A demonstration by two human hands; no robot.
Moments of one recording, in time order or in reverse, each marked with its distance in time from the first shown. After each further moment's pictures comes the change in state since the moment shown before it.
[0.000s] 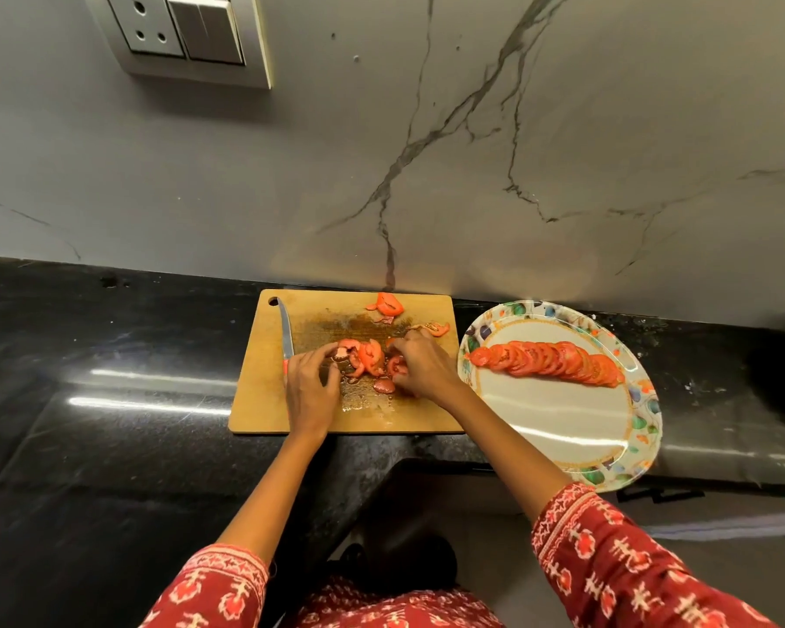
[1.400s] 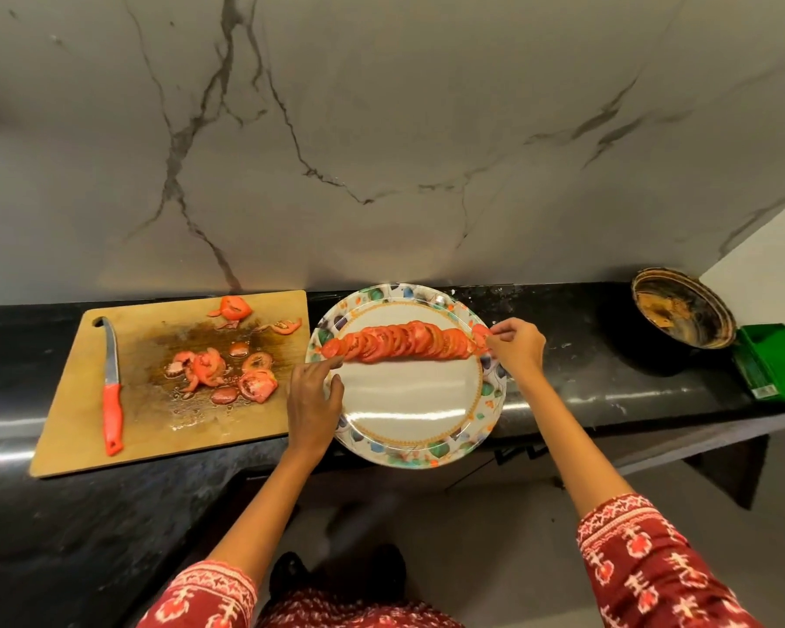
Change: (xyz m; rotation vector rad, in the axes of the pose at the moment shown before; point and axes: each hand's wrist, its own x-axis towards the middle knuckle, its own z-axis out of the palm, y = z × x) left_hand -0.072 0.129 0.144 -0.019 -0.165 0.152; right_hand -0.139 0.289 -0.044 0.719 0.539 0.762
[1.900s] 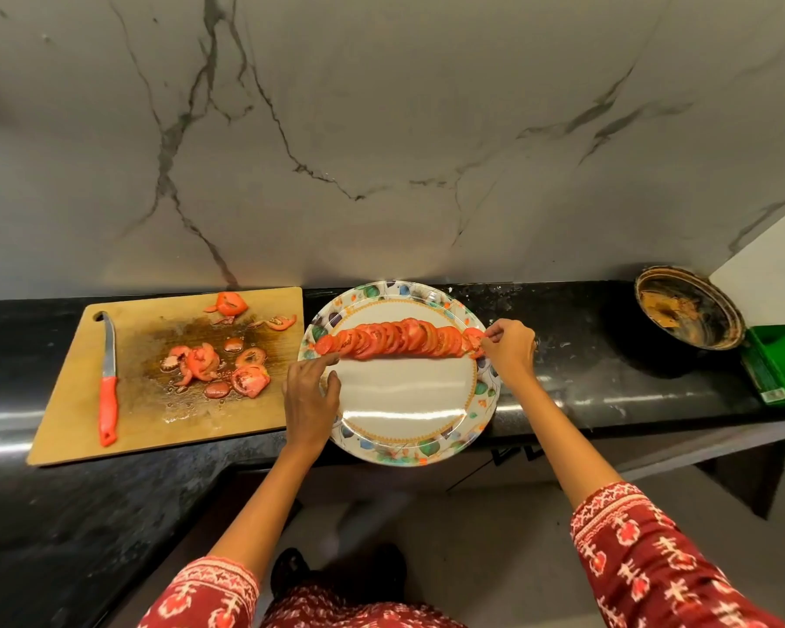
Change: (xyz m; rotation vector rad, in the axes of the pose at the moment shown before) left_hand -0.004 0.009 0.010 0.001 0.029 -0.049; right_hand 0.007 0.009 0.006 -0.120 -0.018 -0.091
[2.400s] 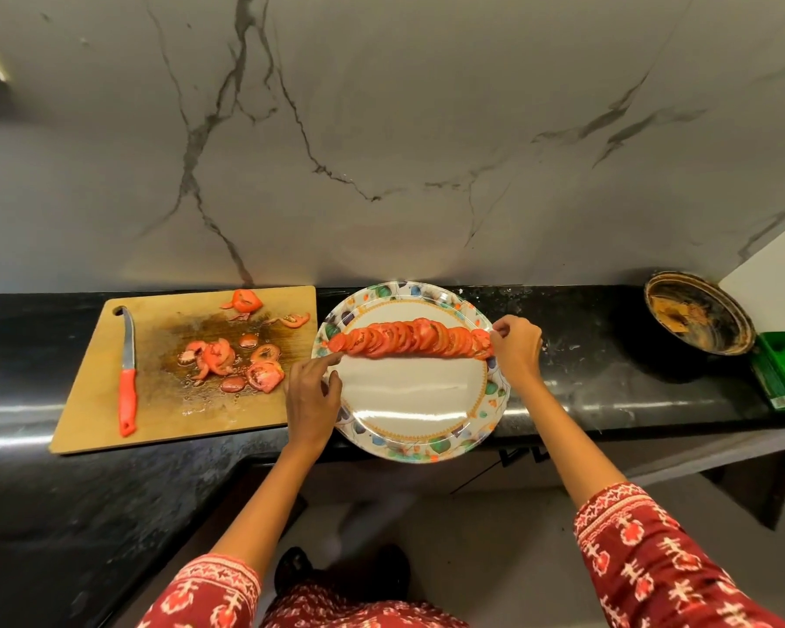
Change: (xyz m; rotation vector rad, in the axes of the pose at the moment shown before) left_hand -0.001 -0.012 -0.012 -0.004 0.021 -0.003; right_hand -0.004 -0.008 0.006 0.003 0.073 -0.077
